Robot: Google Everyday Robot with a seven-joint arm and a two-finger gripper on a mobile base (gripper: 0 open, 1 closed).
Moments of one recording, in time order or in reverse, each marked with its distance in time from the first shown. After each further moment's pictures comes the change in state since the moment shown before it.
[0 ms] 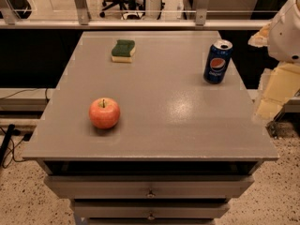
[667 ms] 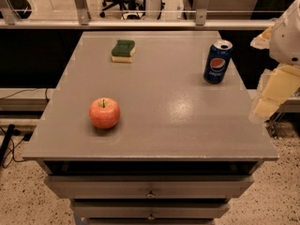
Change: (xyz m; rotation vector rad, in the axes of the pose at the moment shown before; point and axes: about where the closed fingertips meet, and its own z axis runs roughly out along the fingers) arm 0.006 -0.007 0.009 0.006 -0.043 0.053
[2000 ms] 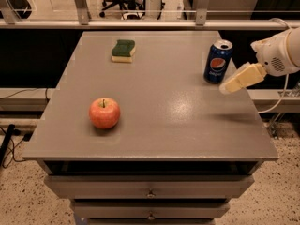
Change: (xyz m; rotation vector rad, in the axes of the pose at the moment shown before) arm 0.018 -0.120 0.096 0.178 -0.398 0.362
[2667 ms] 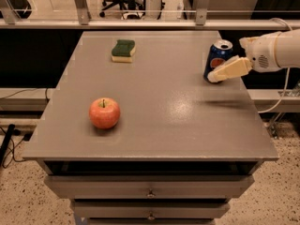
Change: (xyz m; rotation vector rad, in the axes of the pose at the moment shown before) arm -0.024 -0.026 0.042 -0.026 -0.215 0.072
